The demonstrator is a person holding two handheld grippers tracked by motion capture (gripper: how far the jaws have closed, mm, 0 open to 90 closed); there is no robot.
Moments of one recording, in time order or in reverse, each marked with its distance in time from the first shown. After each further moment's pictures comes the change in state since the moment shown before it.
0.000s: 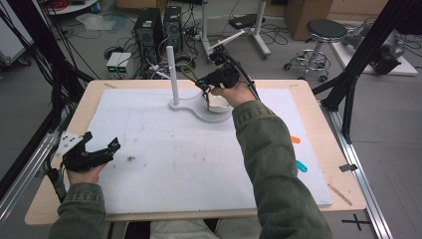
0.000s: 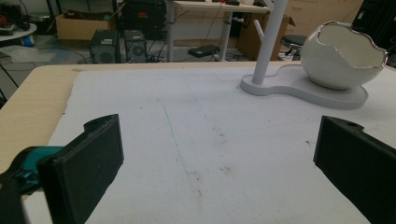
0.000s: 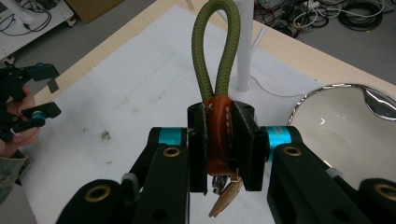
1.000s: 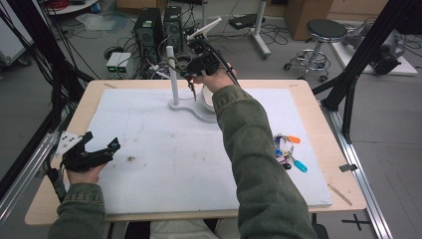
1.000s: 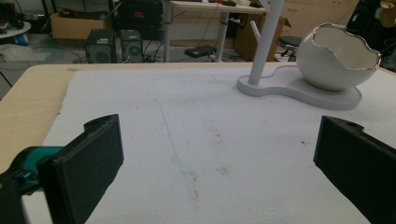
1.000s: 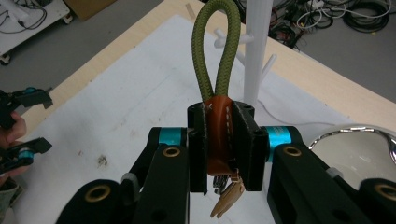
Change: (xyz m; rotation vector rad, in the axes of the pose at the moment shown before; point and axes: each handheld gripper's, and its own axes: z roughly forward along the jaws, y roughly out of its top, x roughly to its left) left arm 0.001 0.000 0.000 -0.007 -0.016 -0.012; right arm 0.006 0.046 0.037 0.029 -0.002 -0.004
